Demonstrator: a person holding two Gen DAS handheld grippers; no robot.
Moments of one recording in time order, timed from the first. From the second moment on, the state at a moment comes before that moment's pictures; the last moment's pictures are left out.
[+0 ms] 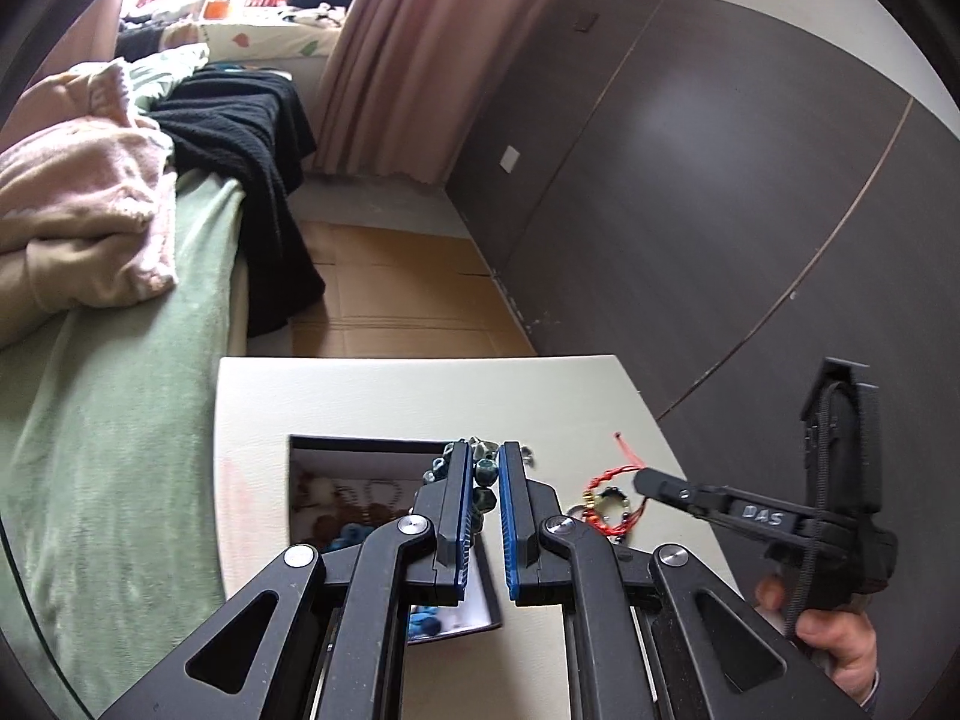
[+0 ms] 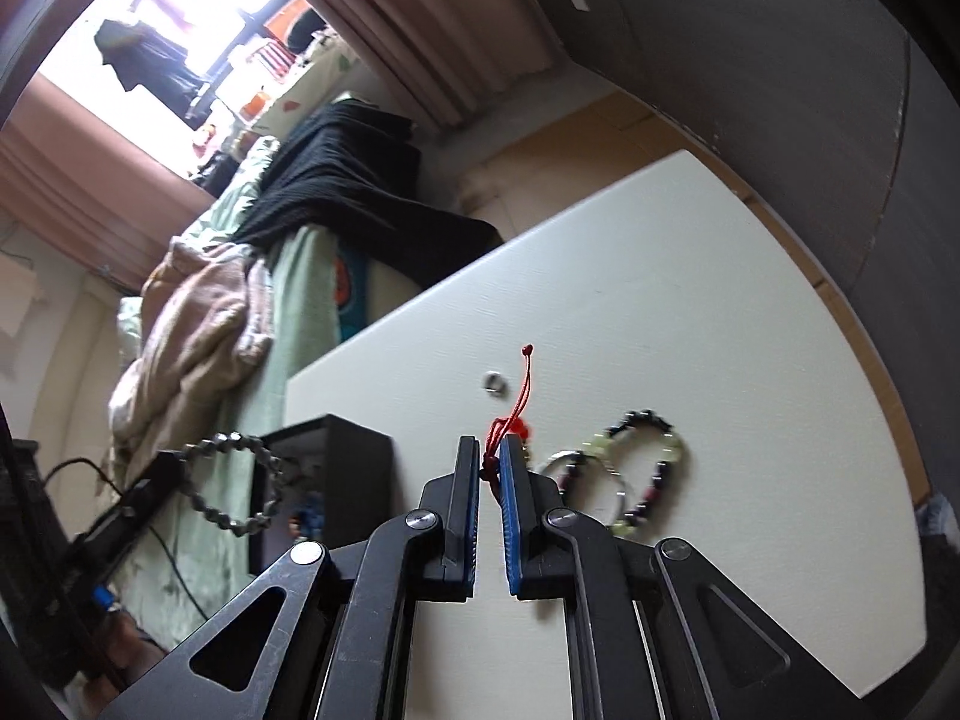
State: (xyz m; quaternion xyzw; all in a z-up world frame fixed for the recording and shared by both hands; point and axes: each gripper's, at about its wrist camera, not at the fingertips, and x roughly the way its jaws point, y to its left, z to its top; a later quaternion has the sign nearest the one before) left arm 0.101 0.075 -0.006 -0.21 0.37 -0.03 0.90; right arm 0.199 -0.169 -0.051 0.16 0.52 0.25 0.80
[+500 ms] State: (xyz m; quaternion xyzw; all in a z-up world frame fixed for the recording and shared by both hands) left arm 0.118 0.096 -0.043 -0.22 0.43 0.03 0.87; right arm 0.183 -0.128 -0.036 0.16 0.50 0.30 0.80
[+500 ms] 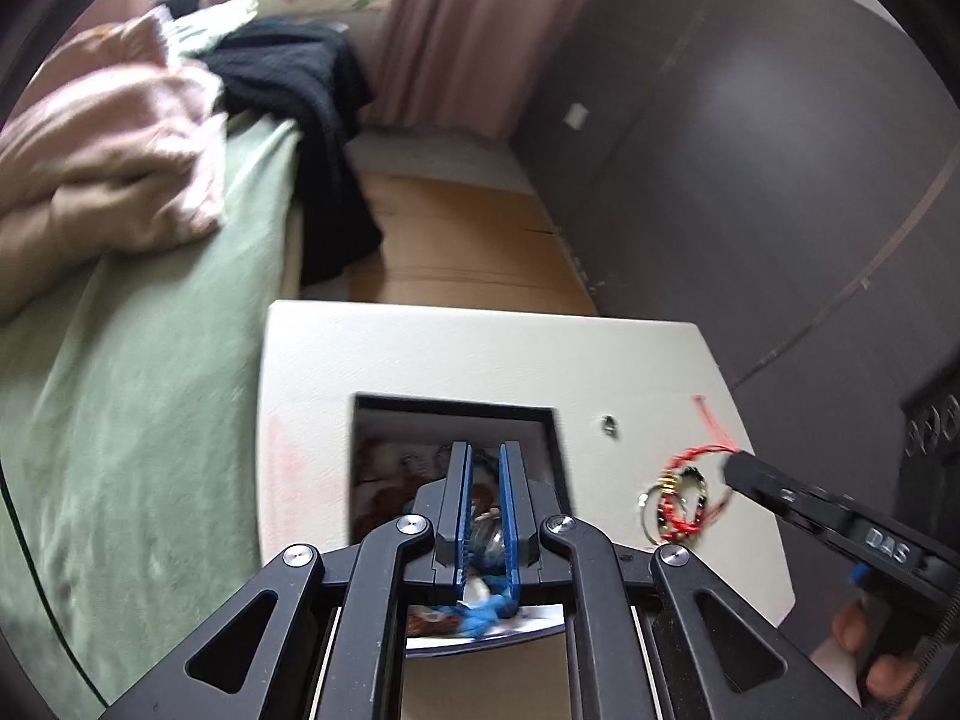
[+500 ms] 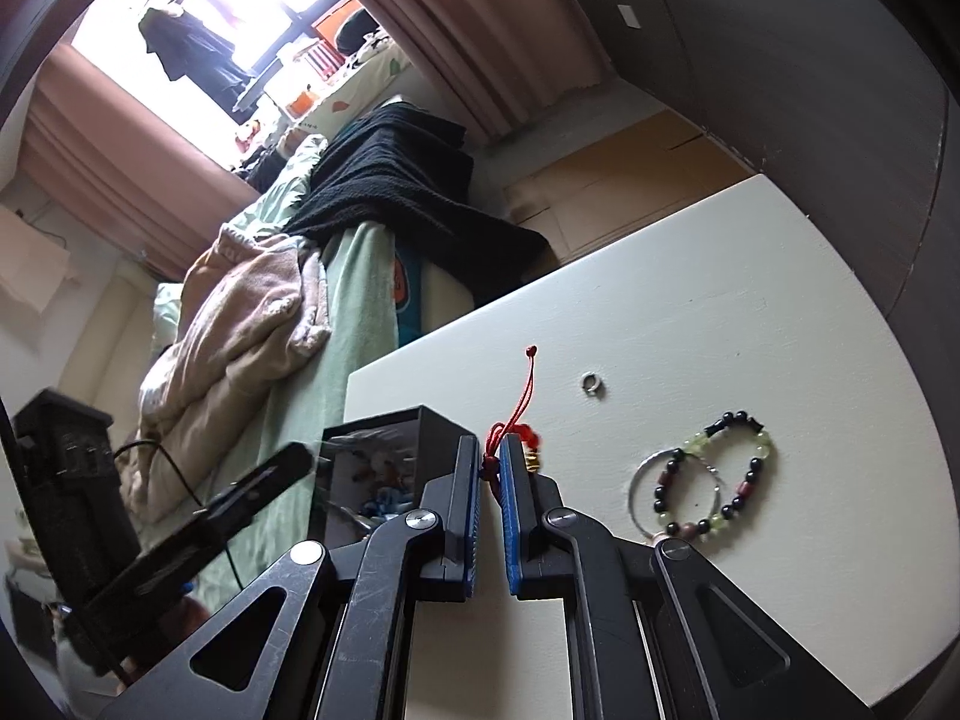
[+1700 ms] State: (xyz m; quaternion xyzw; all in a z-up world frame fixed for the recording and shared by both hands) left arm 0.099 0.126 -0.015 -0.27 0.37 0.05 0.89; right arm 0.168 -0.104 -0.029 0.18 0.49 0.36 0.77
